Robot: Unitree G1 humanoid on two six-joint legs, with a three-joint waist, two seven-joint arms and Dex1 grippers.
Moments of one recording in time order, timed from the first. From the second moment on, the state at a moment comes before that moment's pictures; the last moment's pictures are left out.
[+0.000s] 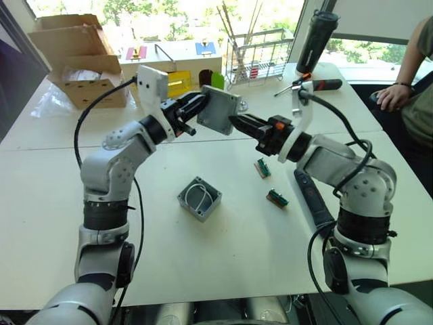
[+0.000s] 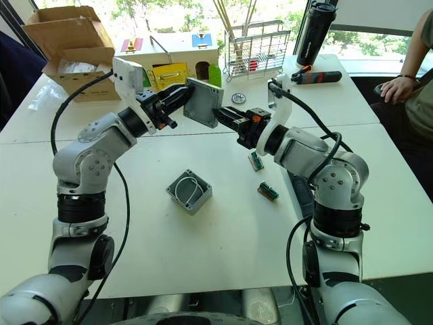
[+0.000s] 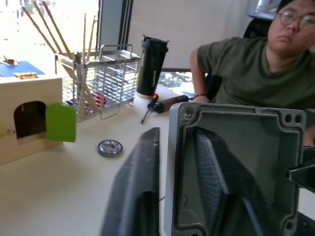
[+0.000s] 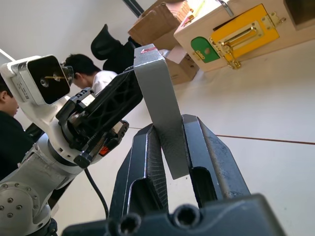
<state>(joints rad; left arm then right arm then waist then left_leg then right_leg) -0.72 0.31 0.14 -0.10 -0.60 0.72 -0.51 -0.67 -0.32 -0.18 -0.31 1.01 1.08 0.17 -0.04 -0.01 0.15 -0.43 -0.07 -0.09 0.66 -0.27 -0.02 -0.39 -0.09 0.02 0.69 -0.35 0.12</state>
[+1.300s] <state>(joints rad) -0.71 0.81 -0.11 -0.05 -0.69 0.93 -1.16 -0.09 -0.57 0.57 -0.34 -0.97 -0.22 0.03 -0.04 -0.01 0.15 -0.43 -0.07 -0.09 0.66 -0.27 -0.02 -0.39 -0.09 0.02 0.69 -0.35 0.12</state>
